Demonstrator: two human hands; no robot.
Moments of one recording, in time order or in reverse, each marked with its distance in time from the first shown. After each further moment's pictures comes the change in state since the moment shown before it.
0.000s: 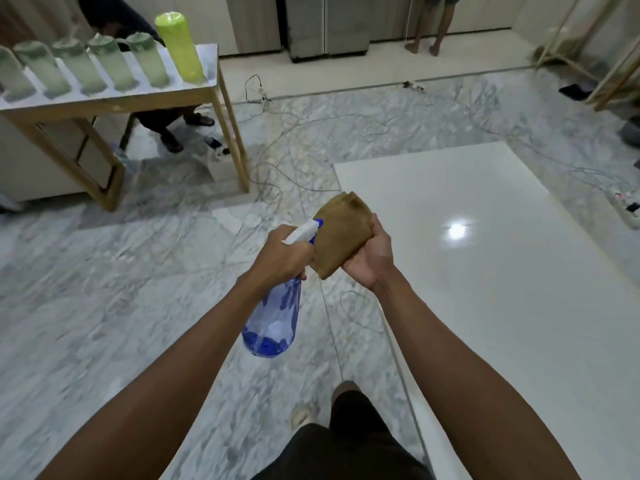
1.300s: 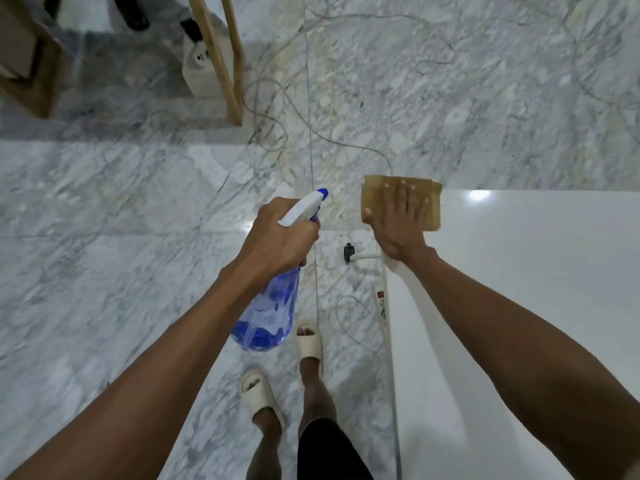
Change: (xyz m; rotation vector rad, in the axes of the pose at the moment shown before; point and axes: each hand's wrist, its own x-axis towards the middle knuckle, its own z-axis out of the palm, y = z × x) left_hand 0.421 -0.013 -0.042 -0.066 0.016 -0.215; right_hand 0.483 -0.087 -0.081 -2.334 0.197 -0.188
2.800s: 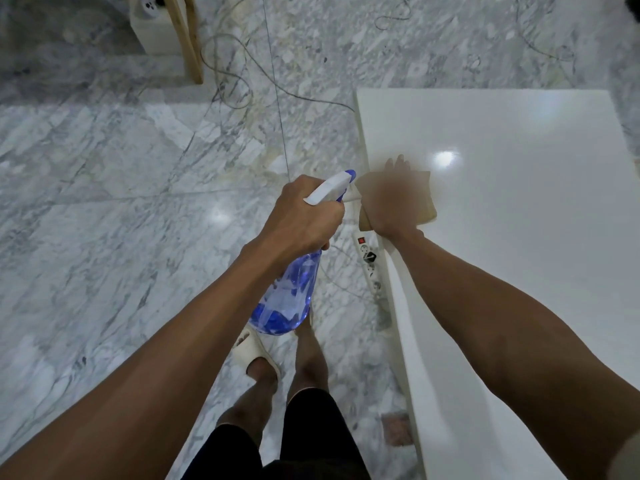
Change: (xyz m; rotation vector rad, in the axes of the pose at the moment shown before) left_hand -0.135 -0.087 0.069 -0.023 -0.189 0.110; right_hand -0.169 0.012 0.068 -0.045 0.167 0.121
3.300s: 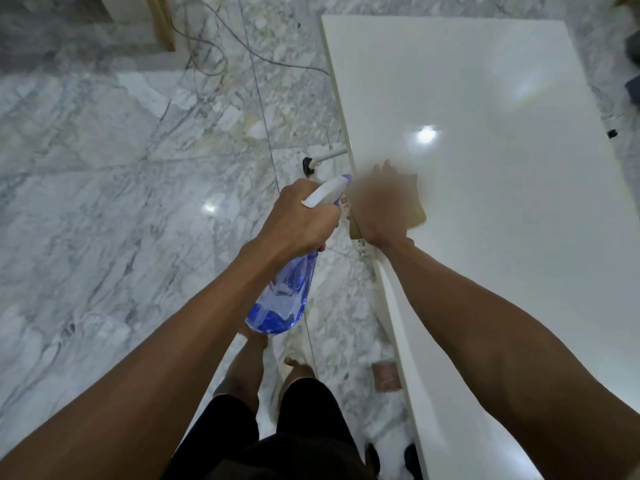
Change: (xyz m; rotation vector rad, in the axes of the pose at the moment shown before) left_hand -0.128 -0.058 0.081 0.026 -0.080 0.012; right_hand -0.188 0.035 0.017 -0.004 -0.037 0.030
